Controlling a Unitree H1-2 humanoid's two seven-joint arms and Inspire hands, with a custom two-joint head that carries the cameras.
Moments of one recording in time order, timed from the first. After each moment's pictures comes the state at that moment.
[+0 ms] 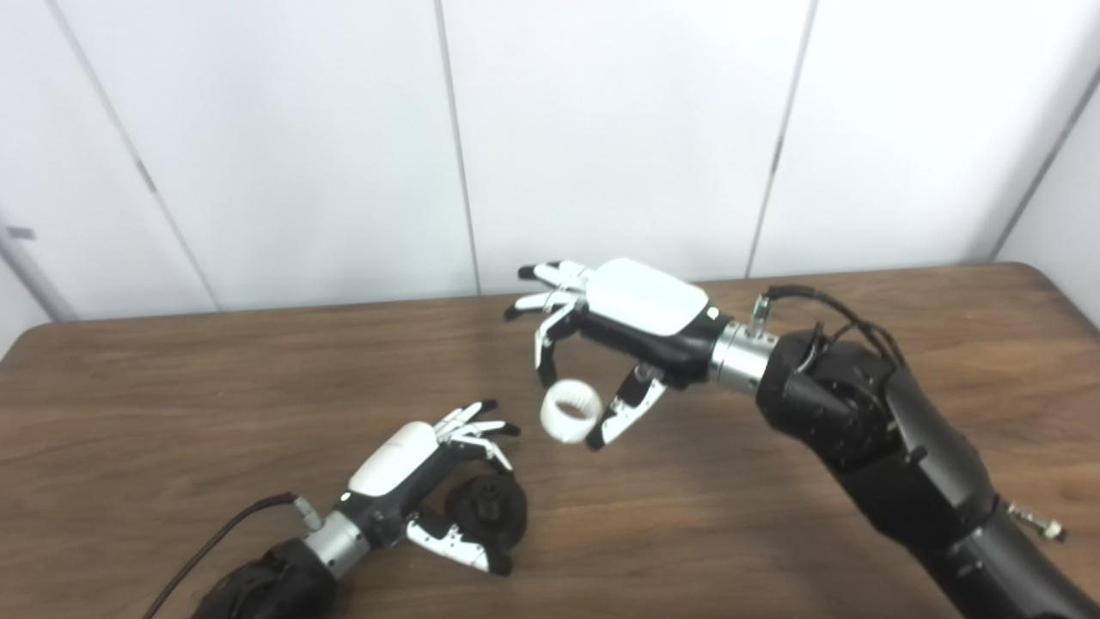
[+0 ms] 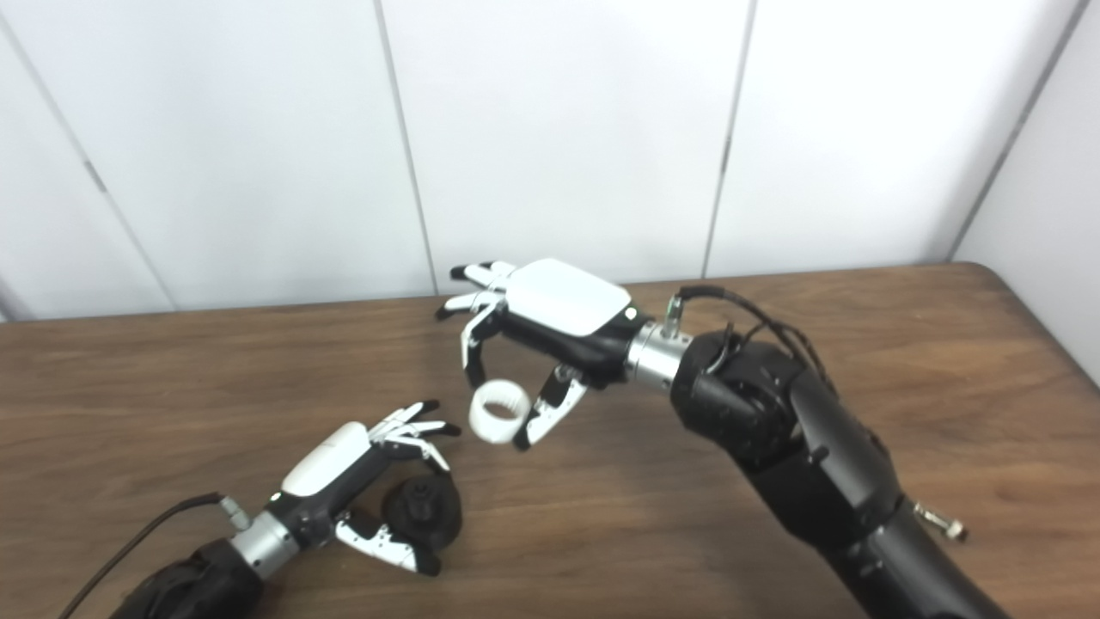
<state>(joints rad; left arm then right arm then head) -0.32 0.39 -0.41 0.32 0.47 -0.44 -0.09 -0.61 -0.38 0.40 -0.14 -0.57 -0.18 0.48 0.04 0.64</state>
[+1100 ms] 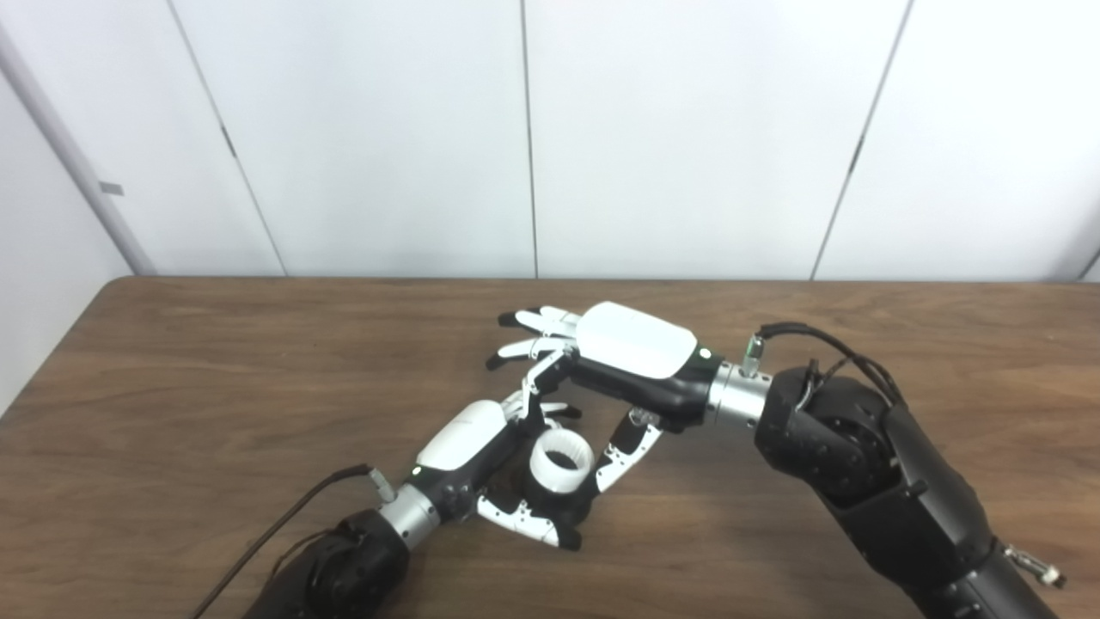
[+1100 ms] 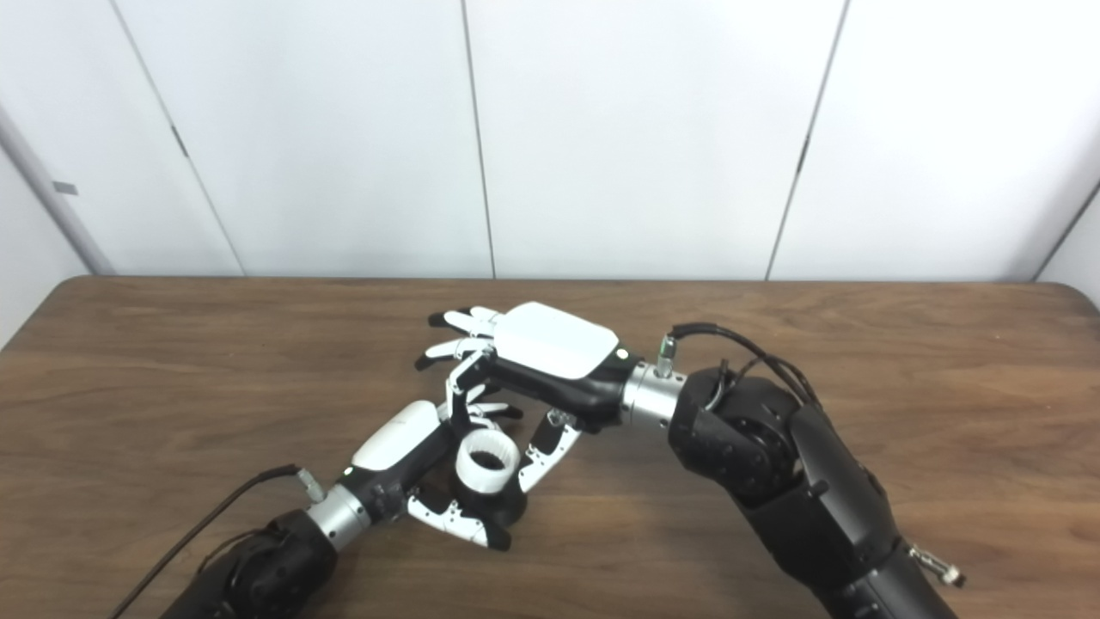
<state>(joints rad) -0.29 0.34 -0.42 0.23 0.51 -0.31 -0.09 -0.59 -0.30 0.44 -0.09 -0.53 -0.29 0.52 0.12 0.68</state>
